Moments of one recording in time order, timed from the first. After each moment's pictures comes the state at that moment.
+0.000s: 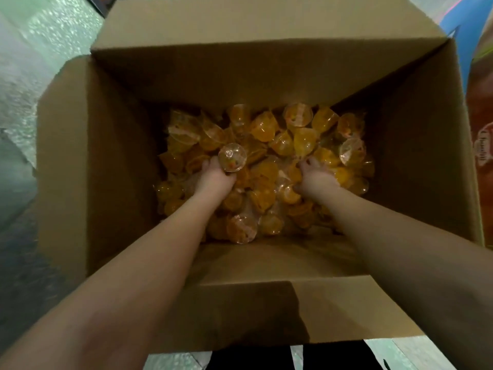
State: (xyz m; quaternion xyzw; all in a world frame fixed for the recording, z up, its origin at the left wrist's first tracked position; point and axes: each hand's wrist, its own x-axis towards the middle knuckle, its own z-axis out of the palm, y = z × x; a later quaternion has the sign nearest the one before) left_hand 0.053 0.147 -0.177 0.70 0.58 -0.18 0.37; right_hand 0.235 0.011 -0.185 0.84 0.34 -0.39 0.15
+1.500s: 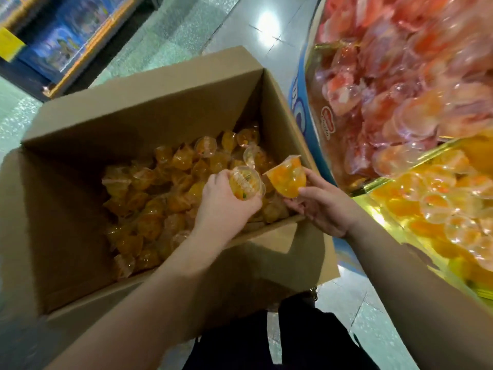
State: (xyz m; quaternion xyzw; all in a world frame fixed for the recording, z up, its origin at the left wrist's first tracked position) left_hand 0.153 -0.051 0.025 0.81 0.41 -0.10 0.41; right_hand 0.288 -0.227 -0.013 0.50 -0.01 -0.58 -0.64
